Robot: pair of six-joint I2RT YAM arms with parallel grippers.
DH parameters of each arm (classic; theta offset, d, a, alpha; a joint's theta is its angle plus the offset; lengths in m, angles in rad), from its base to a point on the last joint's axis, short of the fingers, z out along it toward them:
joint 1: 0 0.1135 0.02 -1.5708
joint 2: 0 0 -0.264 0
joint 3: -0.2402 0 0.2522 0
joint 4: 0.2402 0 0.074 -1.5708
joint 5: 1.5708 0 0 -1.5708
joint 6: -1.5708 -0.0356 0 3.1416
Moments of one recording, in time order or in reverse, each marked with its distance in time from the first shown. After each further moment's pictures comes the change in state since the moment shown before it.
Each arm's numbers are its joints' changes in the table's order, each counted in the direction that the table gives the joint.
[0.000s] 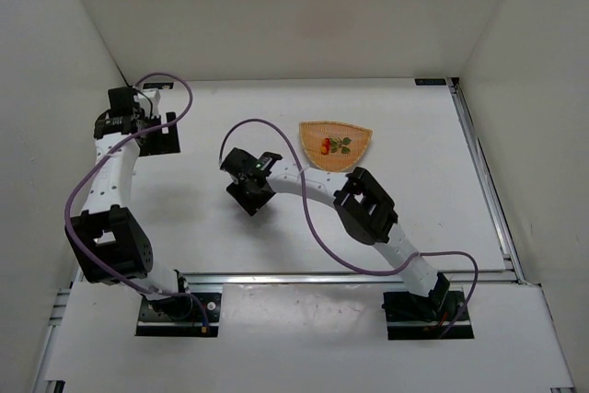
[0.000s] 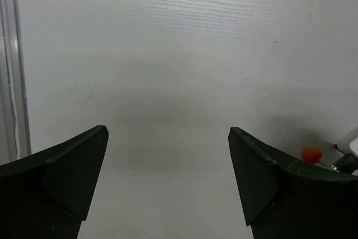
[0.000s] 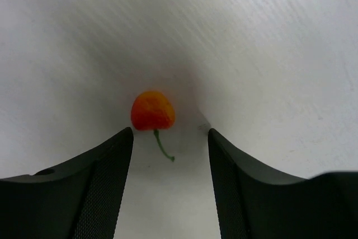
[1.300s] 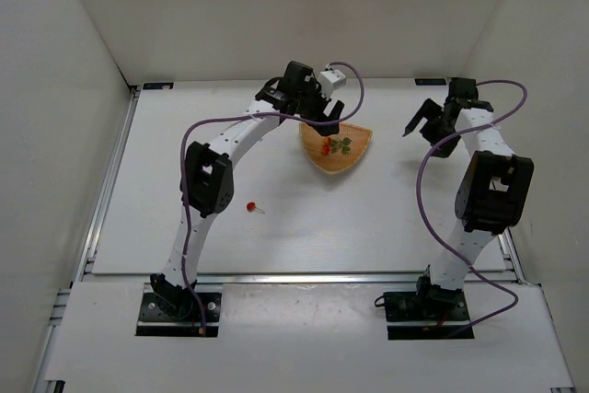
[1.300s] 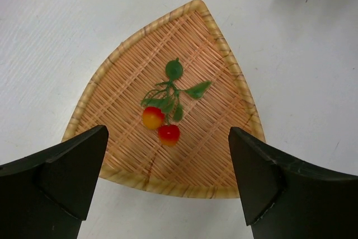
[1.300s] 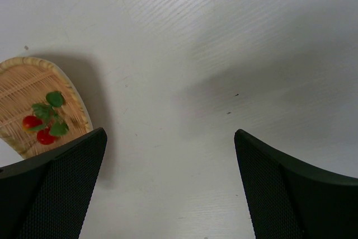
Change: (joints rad) left arm -0.778 0.828 -0.842 -0.233 0.351 -0.106; right arm -1.191 -0.465 0.443 -0.071 -0.216 -0.340
